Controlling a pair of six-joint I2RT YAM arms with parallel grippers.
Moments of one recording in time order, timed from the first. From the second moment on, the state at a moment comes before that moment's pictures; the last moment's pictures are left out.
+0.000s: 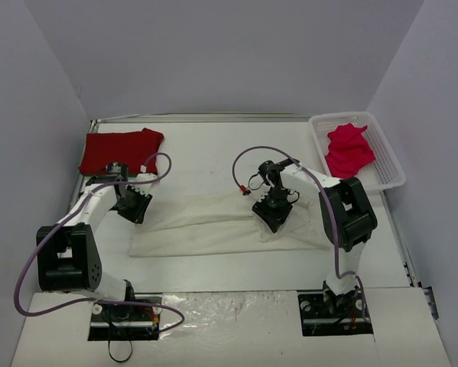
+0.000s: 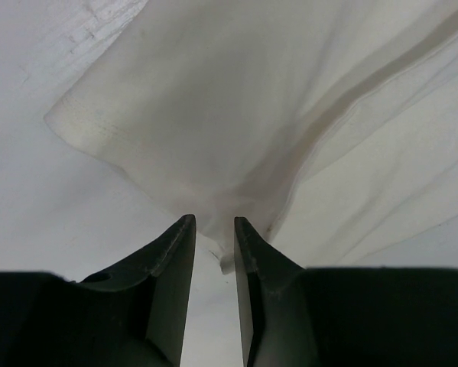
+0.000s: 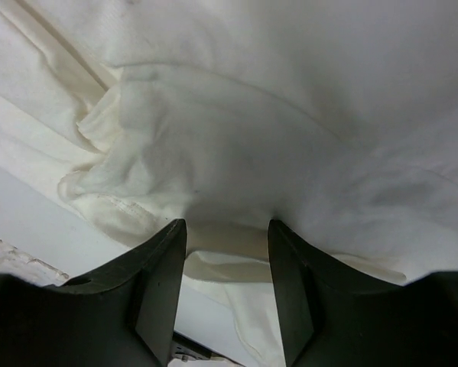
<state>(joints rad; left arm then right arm) 0.03 1.45 0.95 -0.77 0.25 0.54 0.47 1.90 1.24 -0.97 -0.17 -0.44</state>
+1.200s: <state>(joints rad) -0.14 1.64 0.98 -0.81 0.19 0.57 0.40 1.80 1.19 -1.04 -0.06 -0.41</state>
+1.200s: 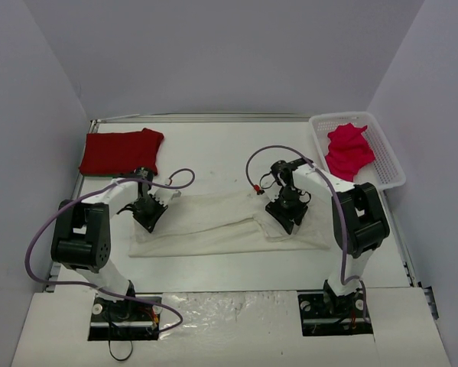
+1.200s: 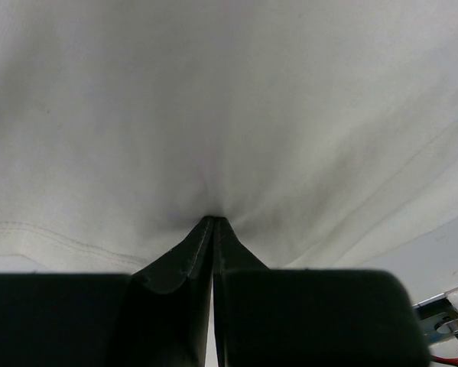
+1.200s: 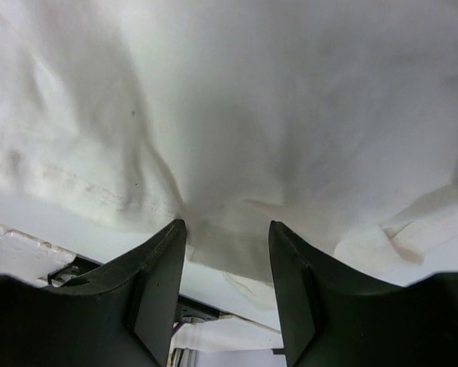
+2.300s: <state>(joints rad) -0.15 1.67 1.01 -0.85 0.17 0.58 0.23 2.13 1.56 -1.10 -0.05 -0.44</state>
